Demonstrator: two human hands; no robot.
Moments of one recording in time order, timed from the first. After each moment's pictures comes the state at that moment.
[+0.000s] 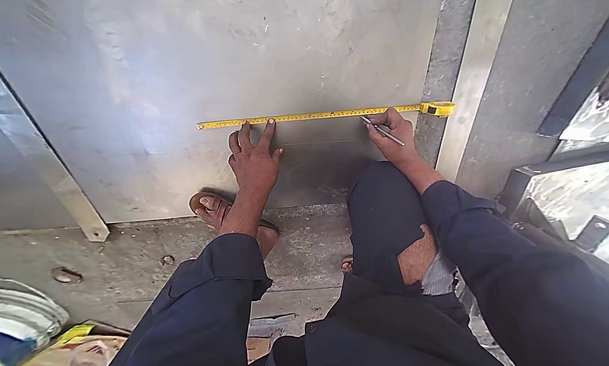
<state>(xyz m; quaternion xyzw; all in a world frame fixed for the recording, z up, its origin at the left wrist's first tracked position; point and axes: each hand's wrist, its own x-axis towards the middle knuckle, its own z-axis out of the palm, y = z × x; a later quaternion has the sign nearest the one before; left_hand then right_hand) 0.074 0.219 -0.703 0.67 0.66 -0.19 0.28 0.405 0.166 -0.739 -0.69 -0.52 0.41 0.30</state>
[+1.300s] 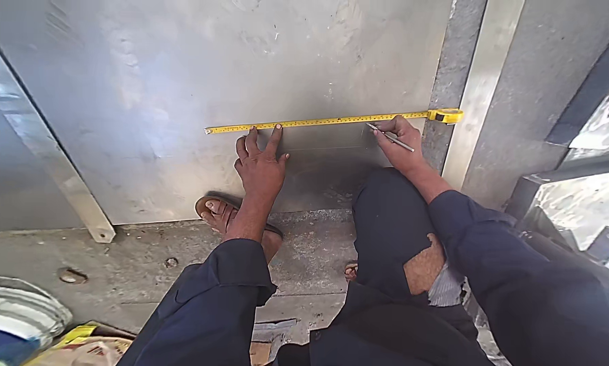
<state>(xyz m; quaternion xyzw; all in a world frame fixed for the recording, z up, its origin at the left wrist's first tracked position) 0.072 0.222 -0.705 0.67 0.67 -0.18 0.28 0.405 0.170 -0.732 -0.70 -0.48 0.44 0.28</state>
